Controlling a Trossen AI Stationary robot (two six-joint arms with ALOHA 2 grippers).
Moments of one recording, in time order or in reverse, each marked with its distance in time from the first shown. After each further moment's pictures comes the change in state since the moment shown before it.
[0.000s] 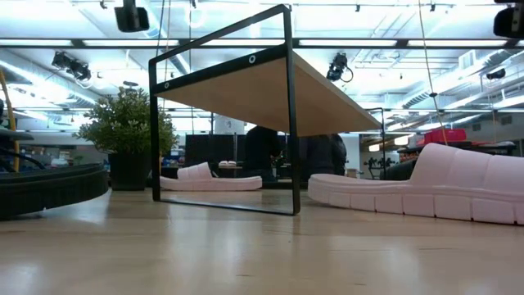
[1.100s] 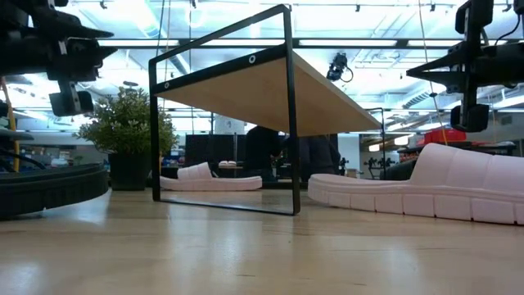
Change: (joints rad) left arm 0.034 -0.795 -0.710 0.139 0.048 -0.288; right arm 0.000 -0.400 -0.937 1.097 0.337 0.352
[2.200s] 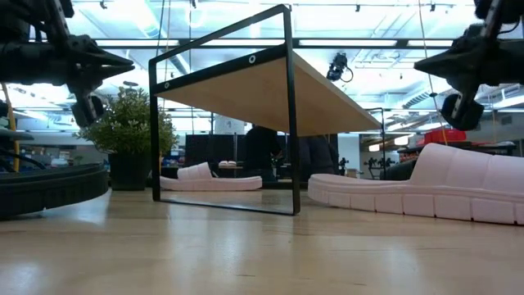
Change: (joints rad) left arm 0.000 -0.001 -0.037 0.009 -0.243 0.266; right arm 0.000 -0.002 -0.010 -0.002 -0.175 -0.329
